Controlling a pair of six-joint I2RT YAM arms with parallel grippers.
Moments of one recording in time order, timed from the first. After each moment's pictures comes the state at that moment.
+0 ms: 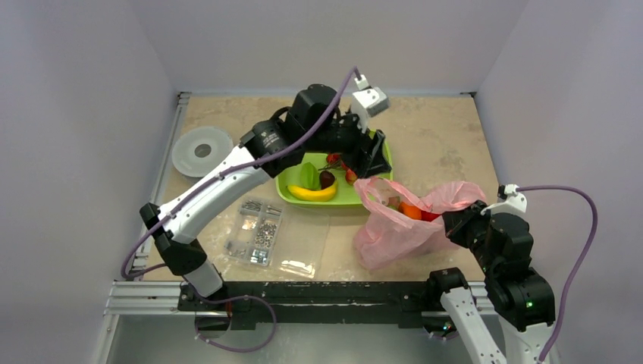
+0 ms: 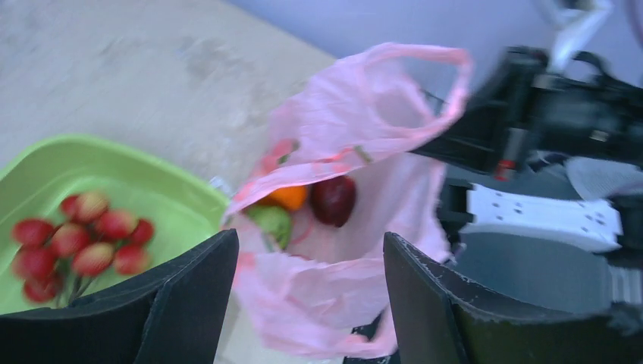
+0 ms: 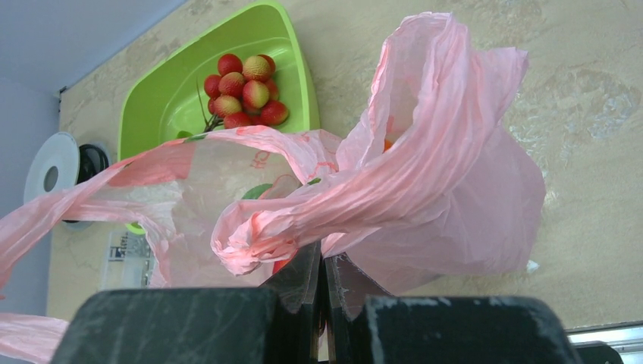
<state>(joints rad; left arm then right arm) -0.87 1.65 1.91 -0.68 0.34 -0.19 0.17 0.37 1.00 -1.10 0.14 0.60</state>
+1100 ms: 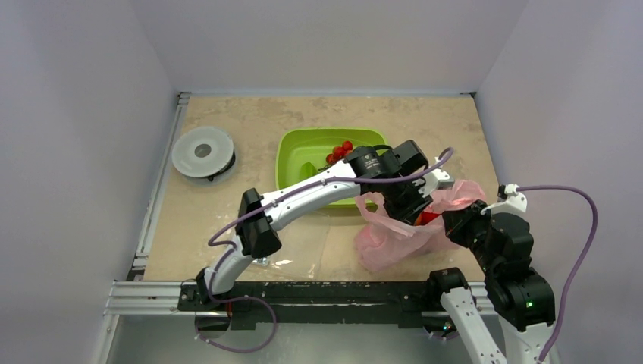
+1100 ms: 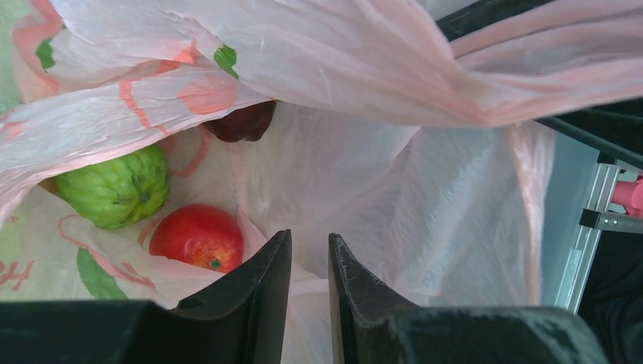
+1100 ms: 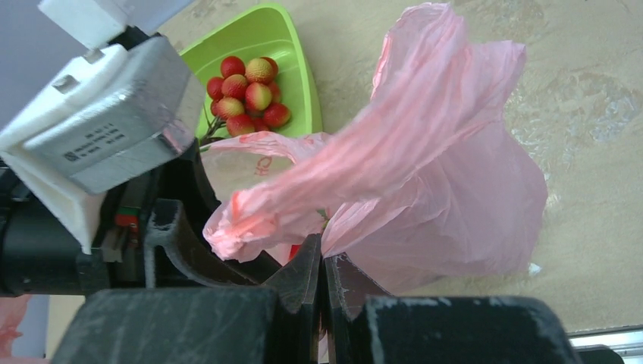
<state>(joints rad) -1.15 2.22 2.37 -1.08 0.45 -0.09 0.17 0.37 1.01 -1.09 0.14 0.60</state>
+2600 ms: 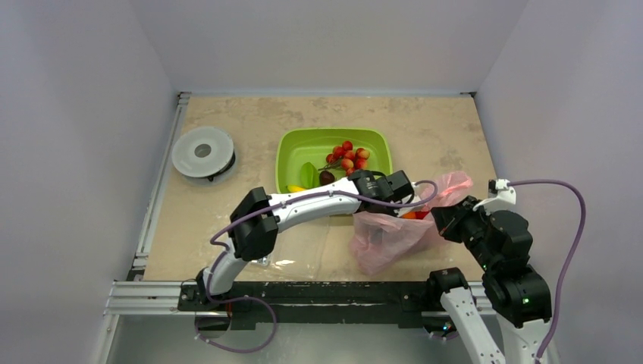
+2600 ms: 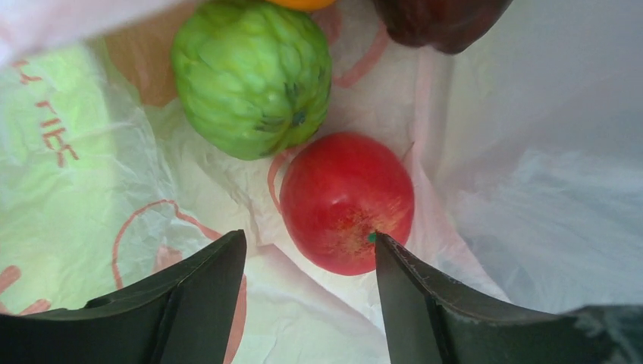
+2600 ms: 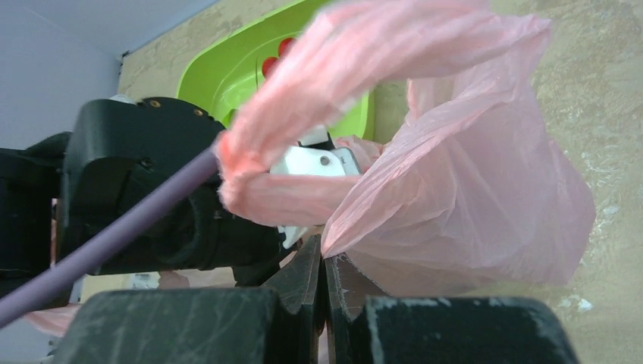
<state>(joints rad) -1.17 2.15 1.95 -0.98 0.05 0.00 0.17 0.37 0.98 -1.00 -0.02 0.56</state>
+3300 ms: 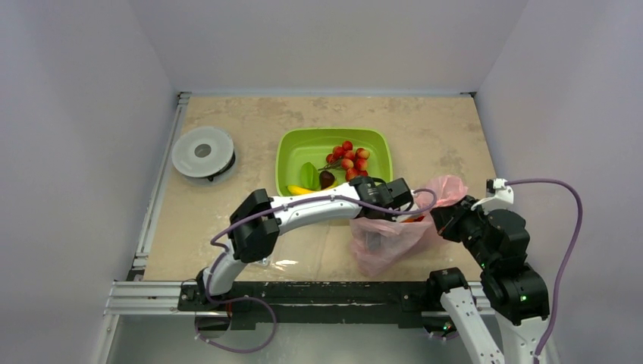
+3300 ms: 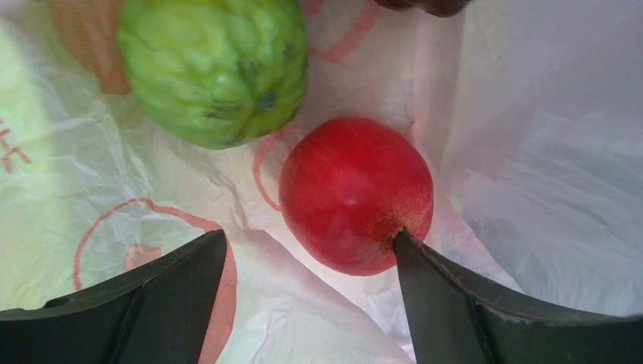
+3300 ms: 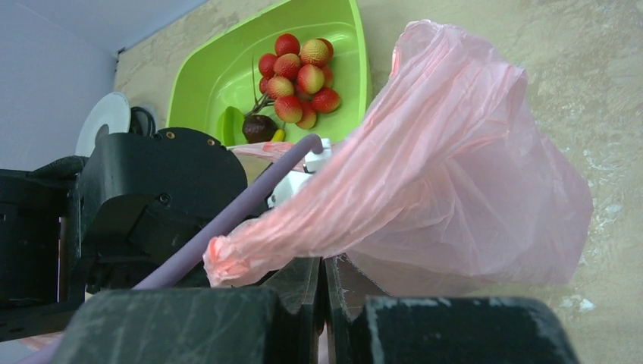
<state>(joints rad) -1.19 2.14 1.88 -0.99 0.01 0.01 0.17 0.37 0.96 -0.99 -0.02 0.56</state>
